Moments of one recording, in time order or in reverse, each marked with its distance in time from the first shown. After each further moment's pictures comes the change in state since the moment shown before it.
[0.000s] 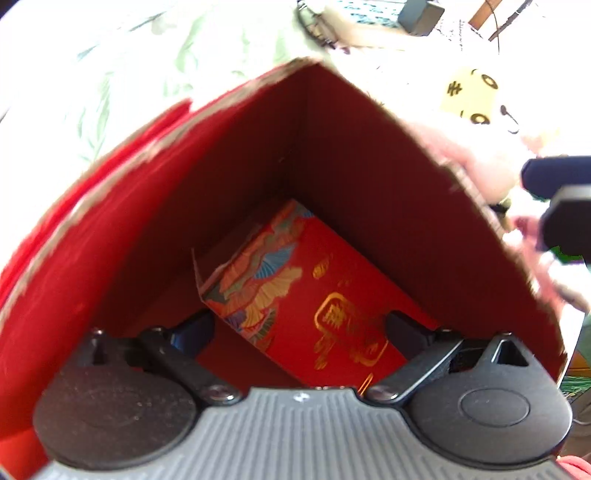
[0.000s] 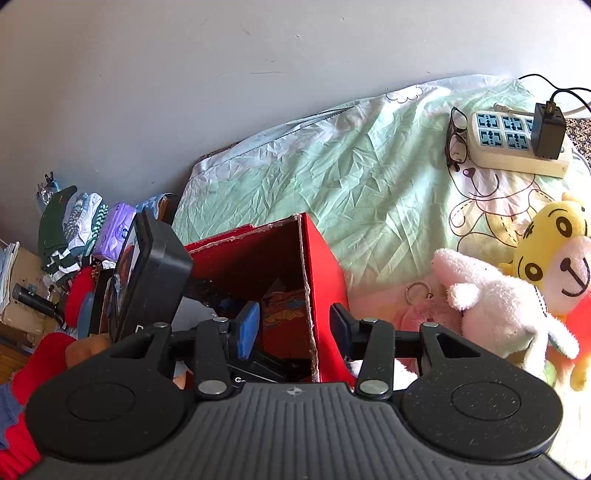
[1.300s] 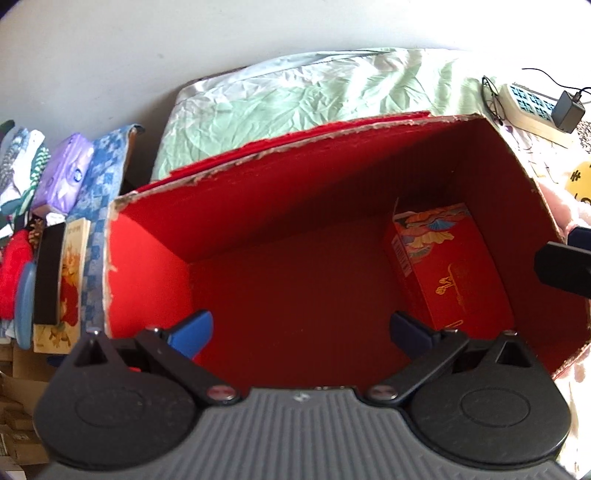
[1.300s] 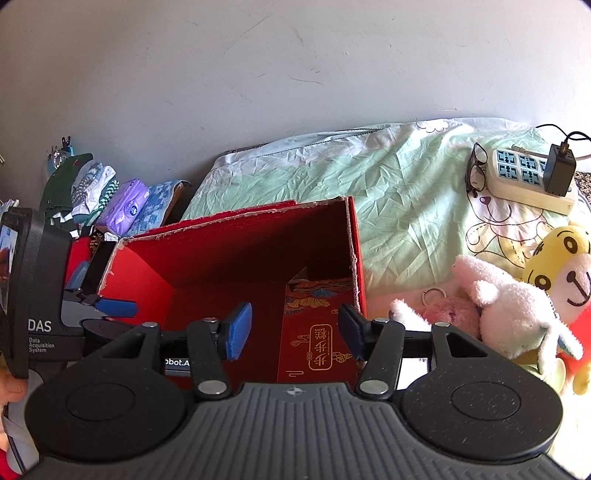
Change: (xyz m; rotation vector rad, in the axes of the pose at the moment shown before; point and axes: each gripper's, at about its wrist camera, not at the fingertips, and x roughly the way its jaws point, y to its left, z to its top) left arm -0.058 0.037 -0.087 -0.447 -0.170 0.498; right arm 0.000 0.044 -0.043 -0.172 -0.102 -0.039
